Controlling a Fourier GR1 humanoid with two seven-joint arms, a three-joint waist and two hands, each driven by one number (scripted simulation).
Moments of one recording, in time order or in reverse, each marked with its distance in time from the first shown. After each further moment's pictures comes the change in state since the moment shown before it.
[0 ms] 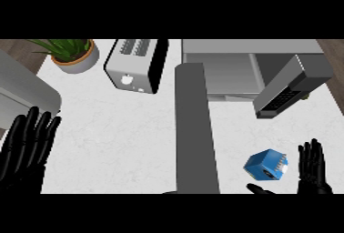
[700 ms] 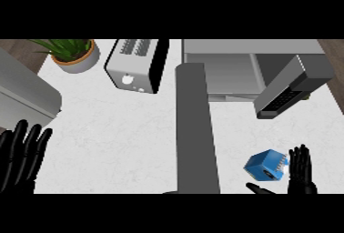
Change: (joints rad) left arm 0.095 -0.003 -0.008 -0.074 0.001 -0.022 -0.012; right arm -0.146 -0.019 -0.128 0.453 -0.109 0.118 -0.304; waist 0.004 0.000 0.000
